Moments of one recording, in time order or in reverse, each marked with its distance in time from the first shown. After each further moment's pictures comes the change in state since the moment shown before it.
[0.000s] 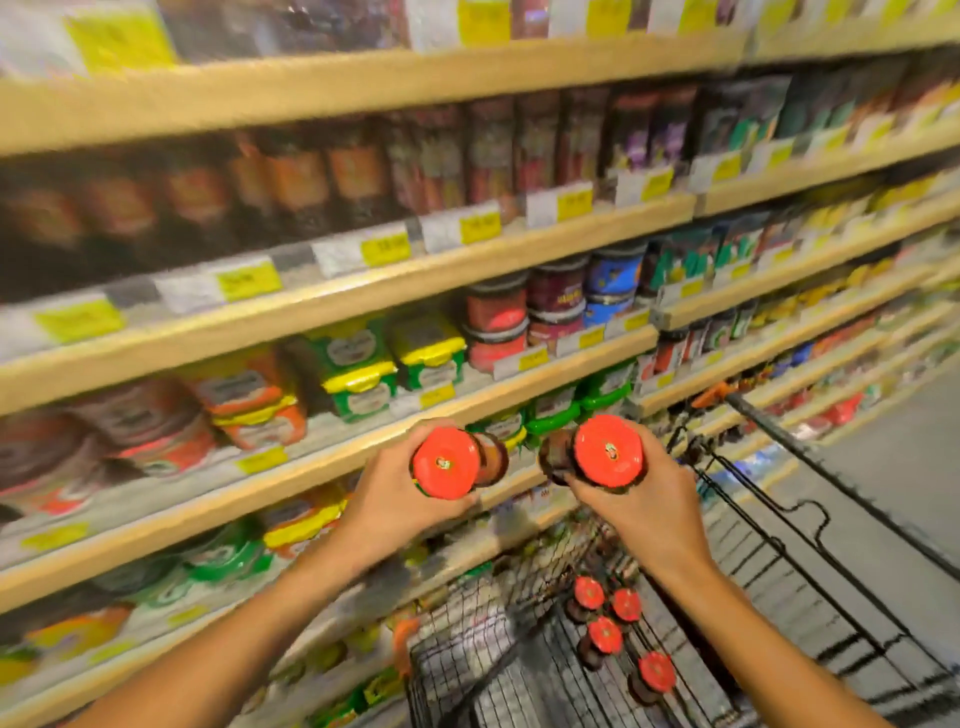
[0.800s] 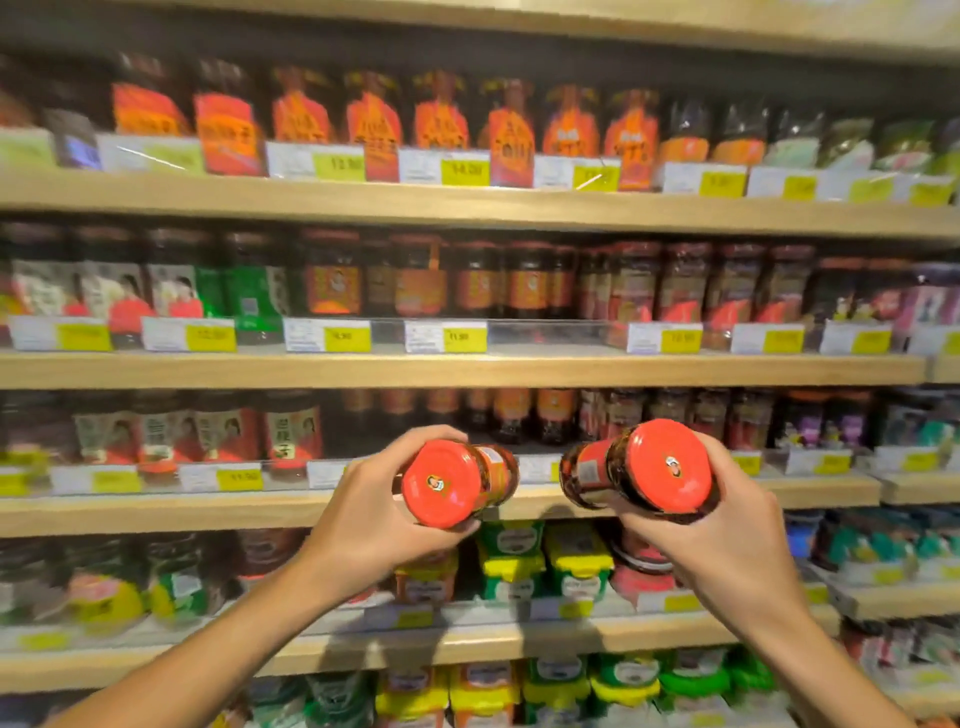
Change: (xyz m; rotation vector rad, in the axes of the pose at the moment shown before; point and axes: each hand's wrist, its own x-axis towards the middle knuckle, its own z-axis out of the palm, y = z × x) left_hand -0.027 0.124 -0.221 0.152 0.448 0.209; right_hand 0.067 -0.237 -0.008 0.263 -0.082 -0.627
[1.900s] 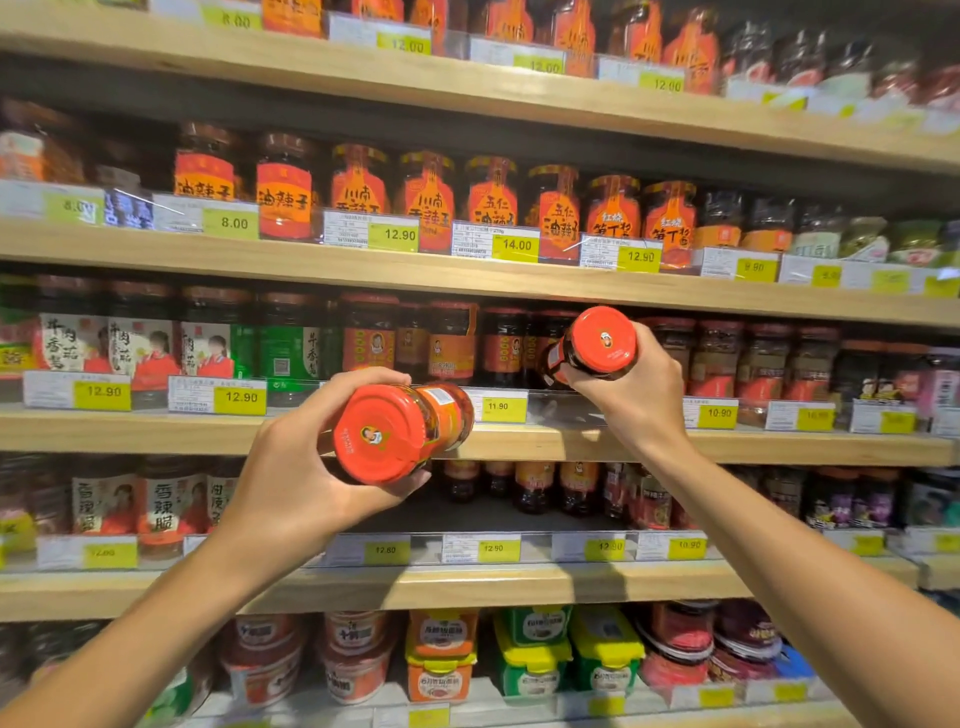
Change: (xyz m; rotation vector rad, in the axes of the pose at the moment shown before) left_hand 0.043 0.009 -0.106 0.048 0.213 0.212; right_hand 0.186 -0.037 0.090 -0.118 0.243 -0.175
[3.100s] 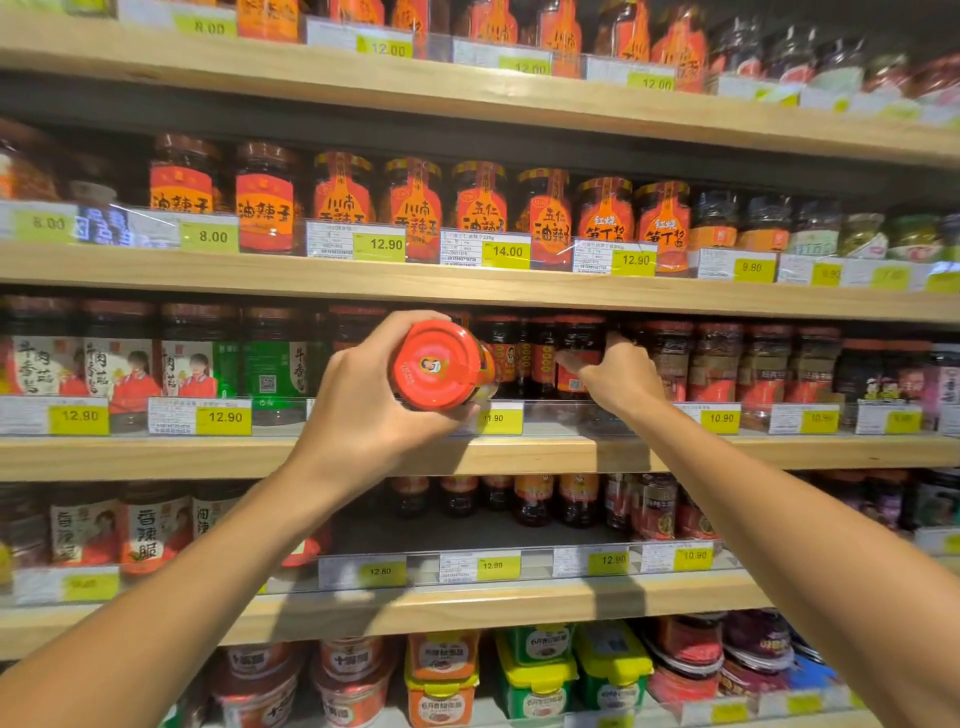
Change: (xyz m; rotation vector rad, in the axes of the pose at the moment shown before) left_hand 0.069 0.003 0.032 0.020 0.058 0.071; right_hand 0.053 0.025 0.025 -0.450 -0.289 0.343
